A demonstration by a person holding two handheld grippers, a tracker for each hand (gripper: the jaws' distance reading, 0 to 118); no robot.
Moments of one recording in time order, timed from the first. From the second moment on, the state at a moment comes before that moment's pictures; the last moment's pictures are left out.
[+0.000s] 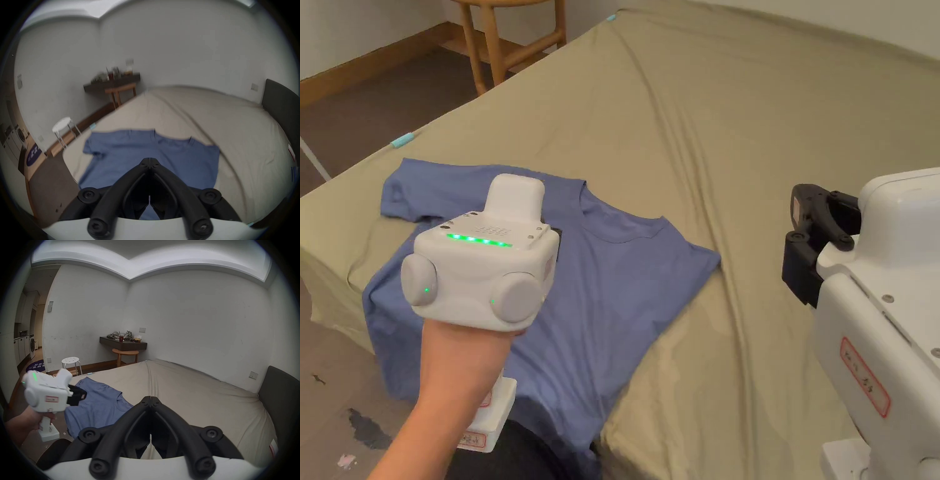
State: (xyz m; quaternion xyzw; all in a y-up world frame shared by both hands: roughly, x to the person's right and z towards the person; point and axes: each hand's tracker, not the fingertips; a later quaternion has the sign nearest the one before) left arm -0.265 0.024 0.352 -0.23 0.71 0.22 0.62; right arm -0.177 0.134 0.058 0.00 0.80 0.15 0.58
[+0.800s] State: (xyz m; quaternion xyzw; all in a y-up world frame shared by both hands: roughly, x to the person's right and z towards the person) left arm -0.338 -0.103 0.380 -0.28 0.70 0.33 0.57; right arm -0.218 0.091 0.033 -0.06 0.77 0.20 0.60
